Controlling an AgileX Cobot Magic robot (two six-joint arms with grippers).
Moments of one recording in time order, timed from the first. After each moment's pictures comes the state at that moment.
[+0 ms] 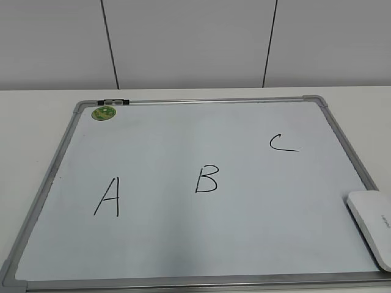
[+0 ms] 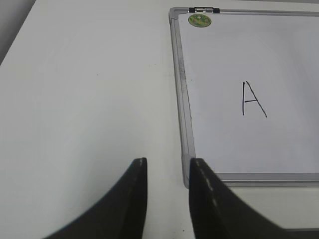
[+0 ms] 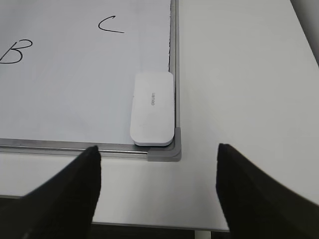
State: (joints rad) left arm -0.04 0.02 -0.52 0.00 1.10 -0.11; right arm 0.07 -0.02 -0.50 -0.04 1.16 -0.05
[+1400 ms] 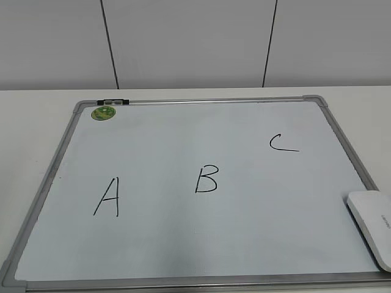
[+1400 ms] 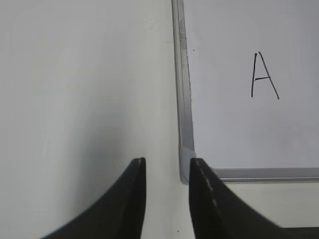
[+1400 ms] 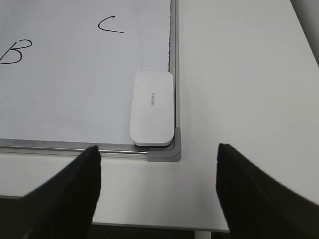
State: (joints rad) left arm -0.04 0.51 -0.55 -0.03 0.91 -0.11; right arm 0.07 -0.02 -0.50 -0.04 1.16 -0.05
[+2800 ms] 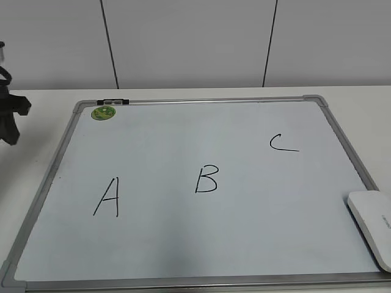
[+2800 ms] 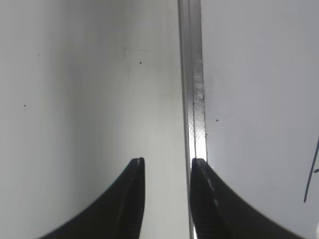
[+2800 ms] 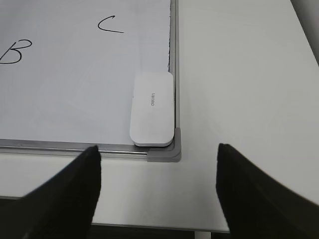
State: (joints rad) left arm -0.04 1.74 -1.24 -0.03 0.85 -0.05; right arm 0.07 -0.02 -0.50 -0.04 1.16 -0.05
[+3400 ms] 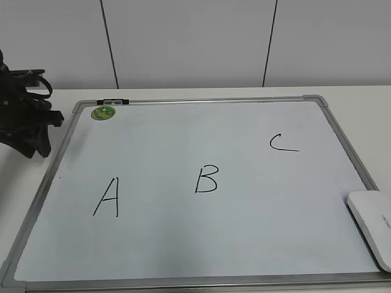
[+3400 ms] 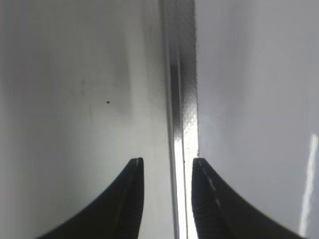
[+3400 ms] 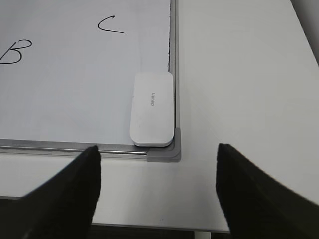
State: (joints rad) left arm -0.04 2.07 -1.49 -0.10 0.93 0.00; right arm 0.07 -0.02 -0.50 -0.04 1.16 -0.05
